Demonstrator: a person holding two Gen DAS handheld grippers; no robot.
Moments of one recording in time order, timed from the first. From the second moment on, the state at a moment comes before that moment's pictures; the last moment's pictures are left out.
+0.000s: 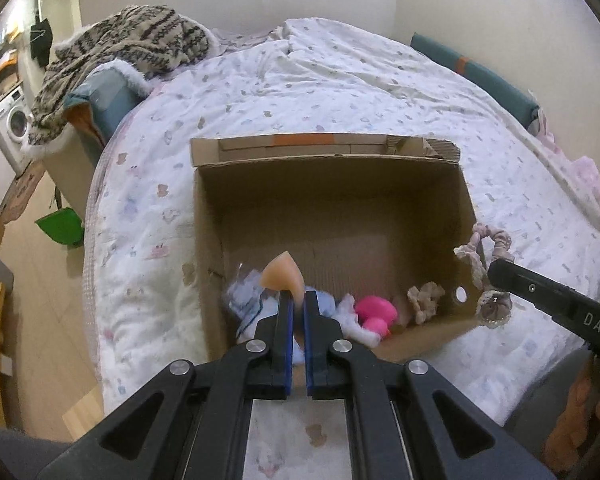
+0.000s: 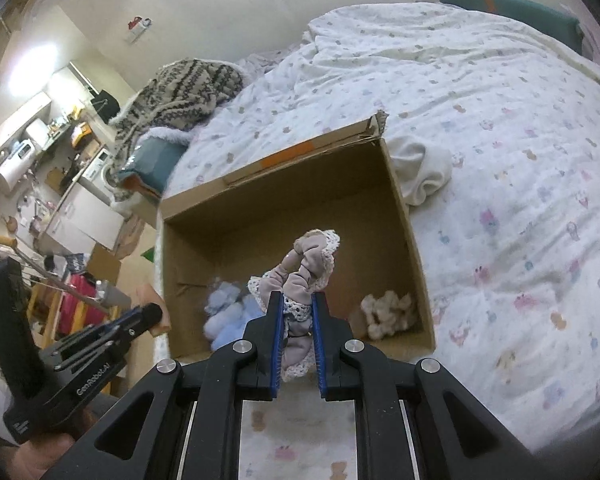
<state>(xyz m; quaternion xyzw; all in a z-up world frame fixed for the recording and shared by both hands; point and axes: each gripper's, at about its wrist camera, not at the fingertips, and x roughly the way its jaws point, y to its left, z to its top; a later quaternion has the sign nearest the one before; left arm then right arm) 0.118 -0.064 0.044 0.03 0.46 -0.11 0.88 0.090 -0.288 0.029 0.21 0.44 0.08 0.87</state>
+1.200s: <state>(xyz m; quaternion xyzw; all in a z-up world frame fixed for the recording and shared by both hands) 0.178 -0.103 -0.027 0.07 0.50 -0.09 0.86 0.133 -0.286 -0.037 0.18 0.50 0.05 0.85</state>
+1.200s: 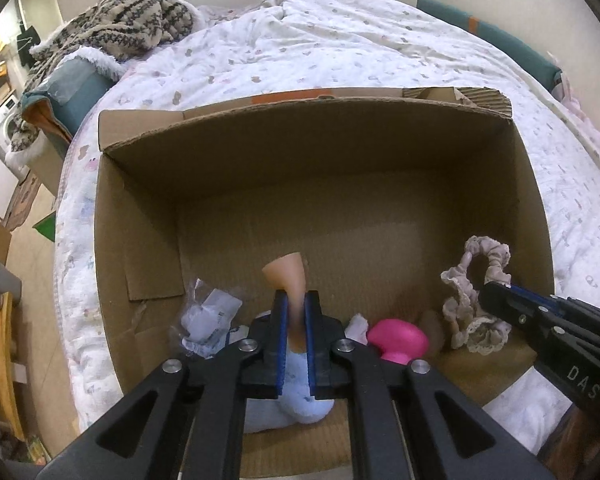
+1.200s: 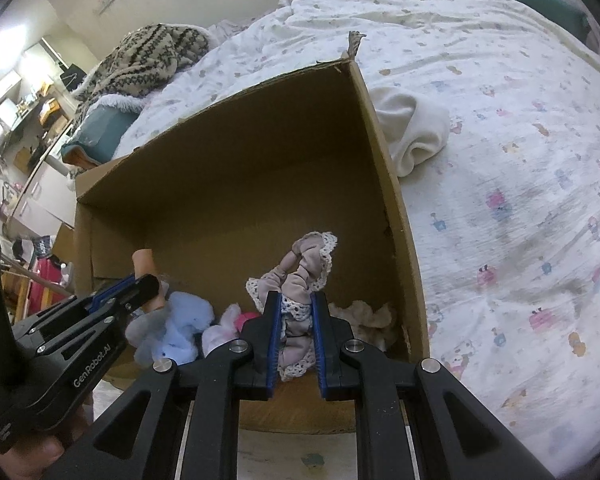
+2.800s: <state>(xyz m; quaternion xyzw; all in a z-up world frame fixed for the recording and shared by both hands) 0.037 0.000 0.066 0.02 0.38 -0.03 0.92 0.015 -0.267 0.047 0.13 0.35 0.03 0.93</state>
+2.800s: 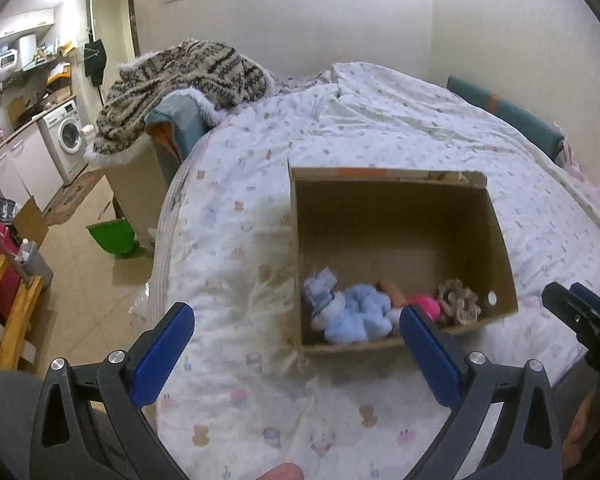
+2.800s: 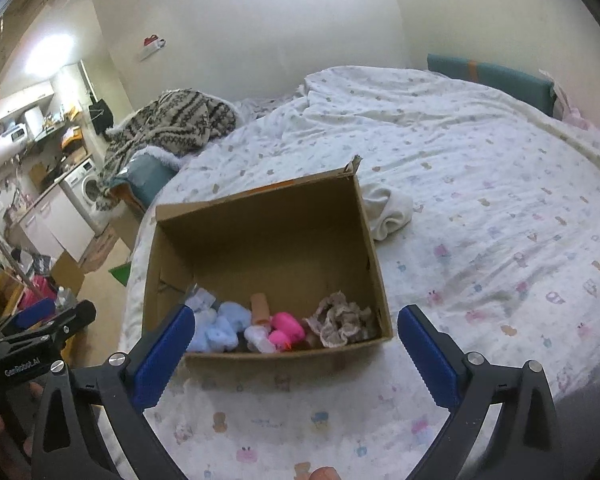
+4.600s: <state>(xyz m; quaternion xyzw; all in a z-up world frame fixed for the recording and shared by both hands) 0.032 0.003 0.017 -0.01 0.42 -0.03 0.91 0.015 -0.243 0.012 0.08 0.37 0.01 0.92</state>
